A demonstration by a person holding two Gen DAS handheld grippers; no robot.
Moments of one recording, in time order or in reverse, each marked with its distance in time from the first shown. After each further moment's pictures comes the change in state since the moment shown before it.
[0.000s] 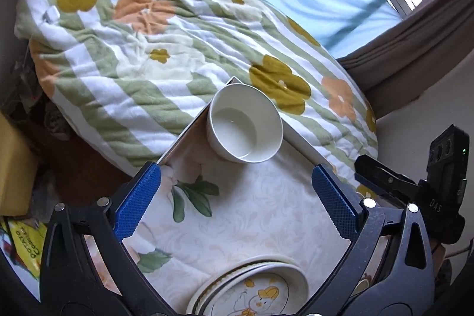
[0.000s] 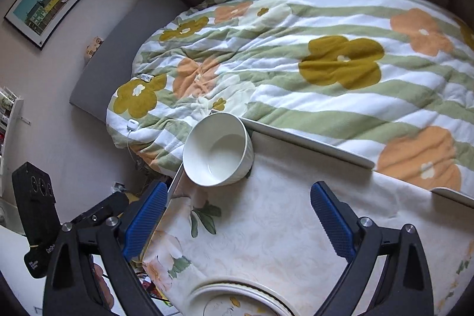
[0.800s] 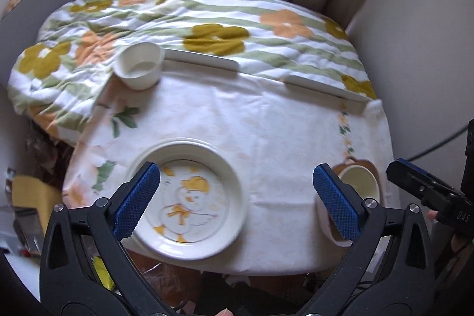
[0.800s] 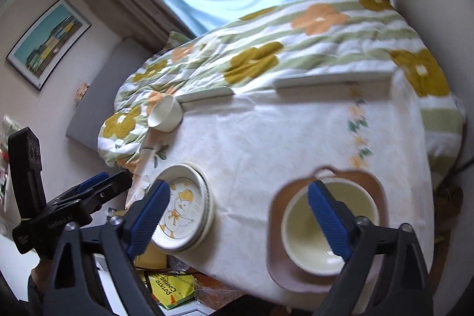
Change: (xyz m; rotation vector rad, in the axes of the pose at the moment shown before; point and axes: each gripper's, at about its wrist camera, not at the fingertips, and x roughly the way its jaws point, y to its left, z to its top) left arm -0.103 -0.195 -0.215 0.478 0.042 0.099; right arm -0.230 -0.095 -0.228 0.153 -0.253 -0.104
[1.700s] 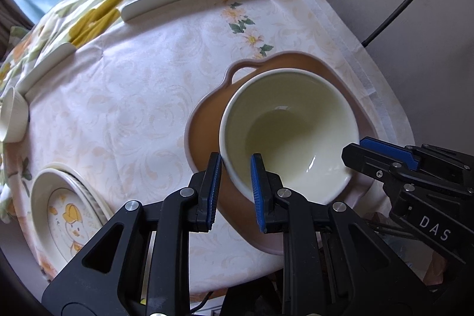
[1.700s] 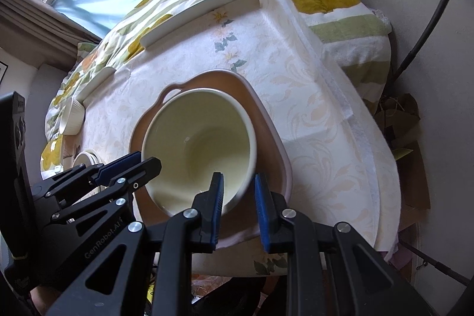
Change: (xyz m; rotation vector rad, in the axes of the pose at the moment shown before) left arm 0.133 -0.190 -0.075 0.556 0.300 -0.160; right arm 0.002 -0.113 -0.089 0.364 0.112 -0.310
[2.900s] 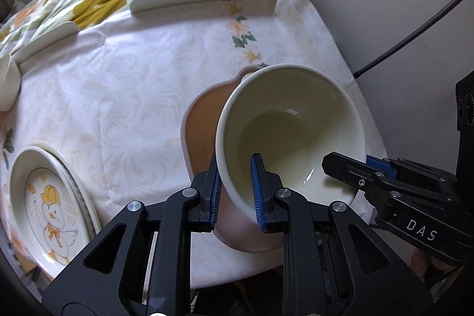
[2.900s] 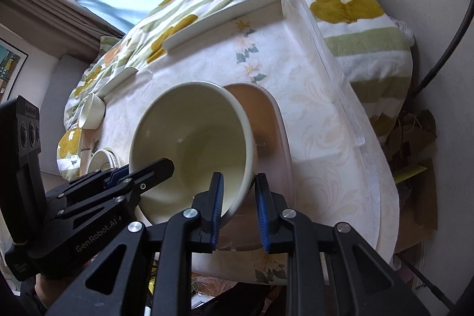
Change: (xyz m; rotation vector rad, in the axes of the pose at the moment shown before) left arm -0.004 0.008 0.001 -0.150 -0.026 -0.086; right arm 0.001 -0.003 0.017 -0.075 0.011 0.101
